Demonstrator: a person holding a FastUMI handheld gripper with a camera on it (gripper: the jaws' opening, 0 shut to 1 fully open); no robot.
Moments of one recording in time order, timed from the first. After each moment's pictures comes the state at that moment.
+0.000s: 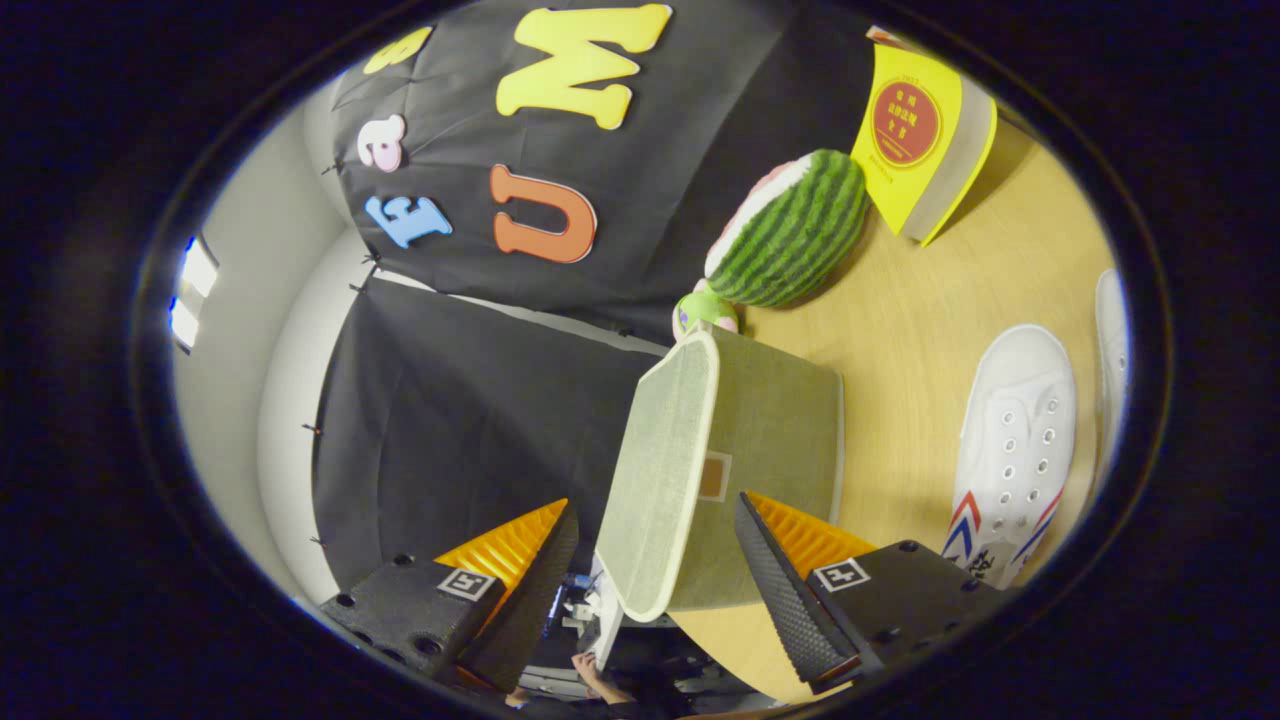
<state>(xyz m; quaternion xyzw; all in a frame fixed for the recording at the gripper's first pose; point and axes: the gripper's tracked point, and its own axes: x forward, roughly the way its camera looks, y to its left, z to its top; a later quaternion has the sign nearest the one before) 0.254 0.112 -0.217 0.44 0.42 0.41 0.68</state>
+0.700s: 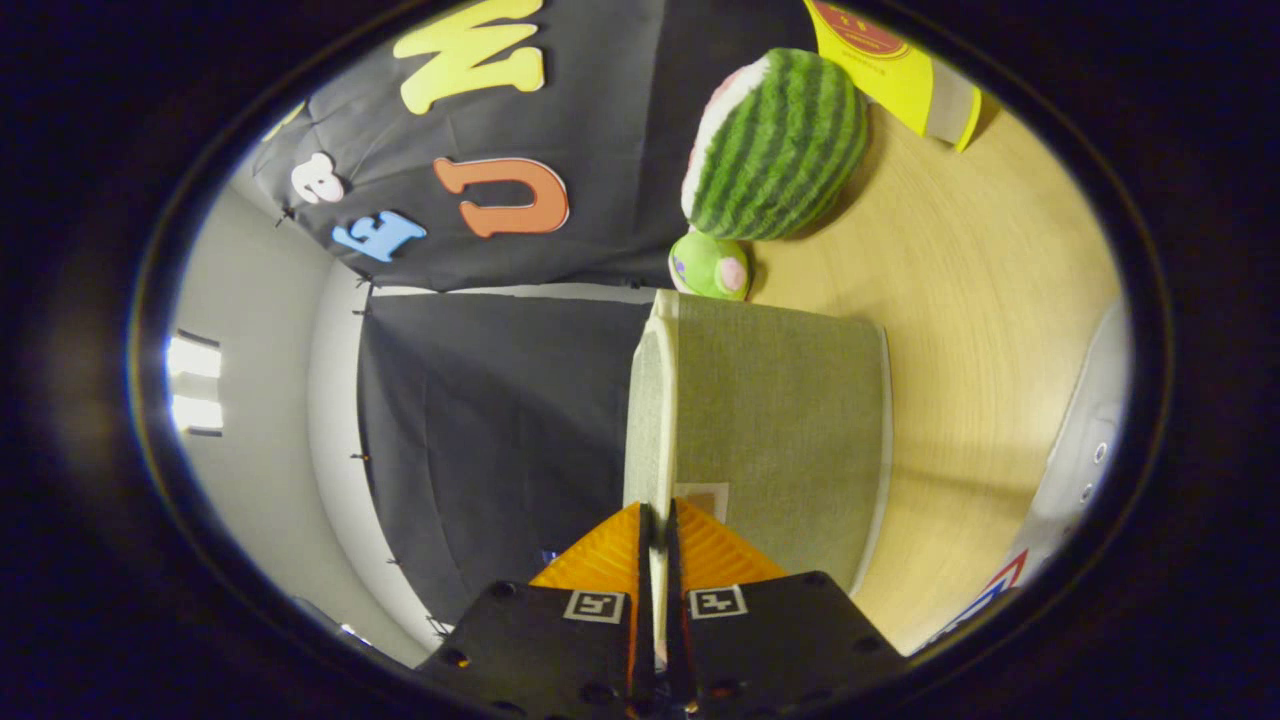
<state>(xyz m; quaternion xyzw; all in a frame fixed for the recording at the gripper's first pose) 0.283 0.156 -0.239 0.49 0.49 0.44 0.57</state>
